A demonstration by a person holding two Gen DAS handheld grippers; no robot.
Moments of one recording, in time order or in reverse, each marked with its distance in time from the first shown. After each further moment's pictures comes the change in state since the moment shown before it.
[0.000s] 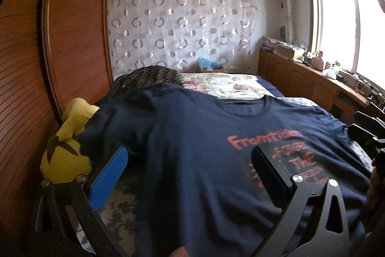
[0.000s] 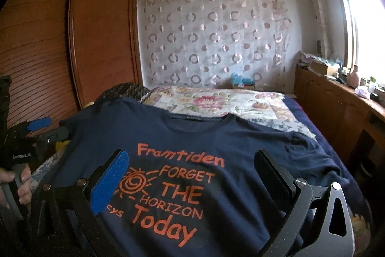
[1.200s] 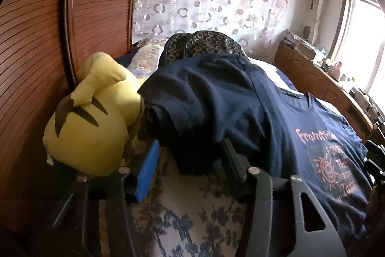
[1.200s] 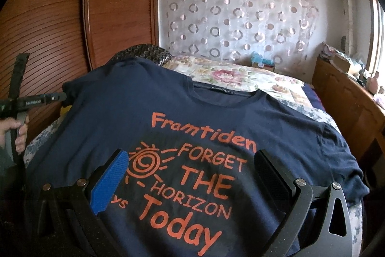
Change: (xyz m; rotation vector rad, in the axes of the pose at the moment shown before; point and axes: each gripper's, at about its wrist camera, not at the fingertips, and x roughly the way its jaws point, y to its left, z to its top) left arm 0.063 0.138 -0.013 -0.175 0.177 -0.016; right arm 0.033 0.005 0.020 -0.124 0.152 0.071
